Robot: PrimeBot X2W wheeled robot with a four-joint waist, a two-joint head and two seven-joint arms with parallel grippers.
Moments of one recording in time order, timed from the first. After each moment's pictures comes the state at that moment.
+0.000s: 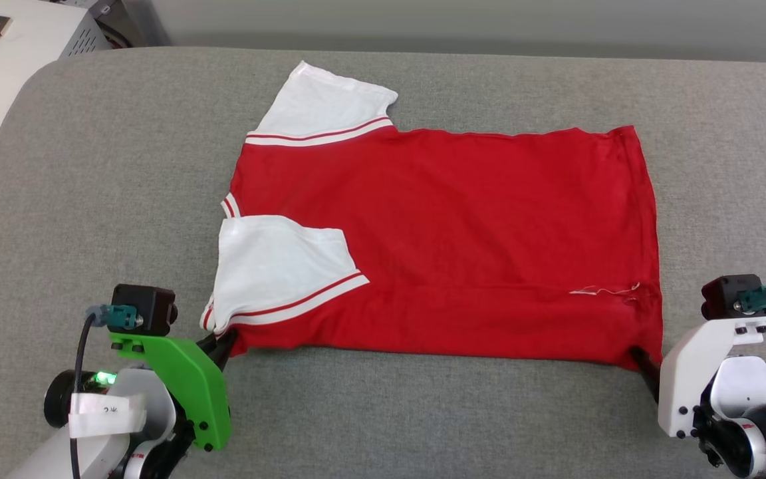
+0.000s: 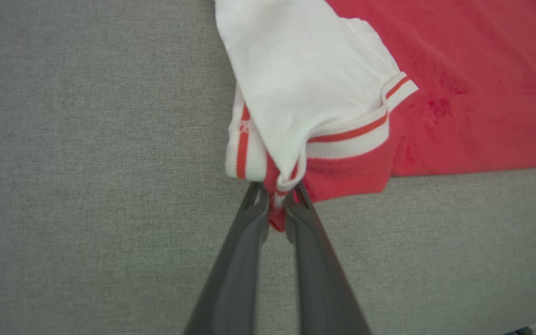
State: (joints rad) left arm -0.24 0.72 -0.63 -0.11 -0.94 0.30 0.31; right arm -0.09 -0.14 -0.06 -0.06 0.23 0.13 0.80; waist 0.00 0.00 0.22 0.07
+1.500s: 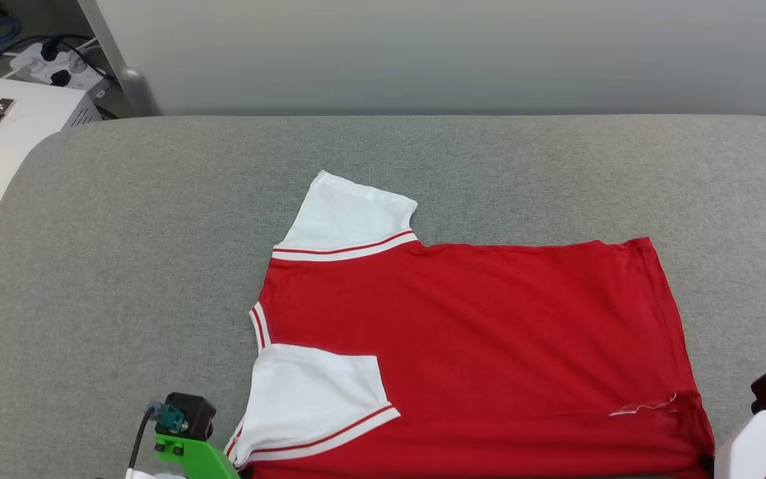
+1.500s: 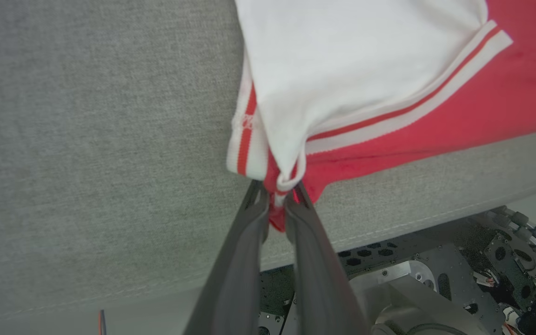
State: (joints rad) left arm -0.10 0.72 -0.76 -0.03 -0.94 0.28 0.39; right arm 0.15 -0.20 -0.17 -0.13 0.32 0.13 0.91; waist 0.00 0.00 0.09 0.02
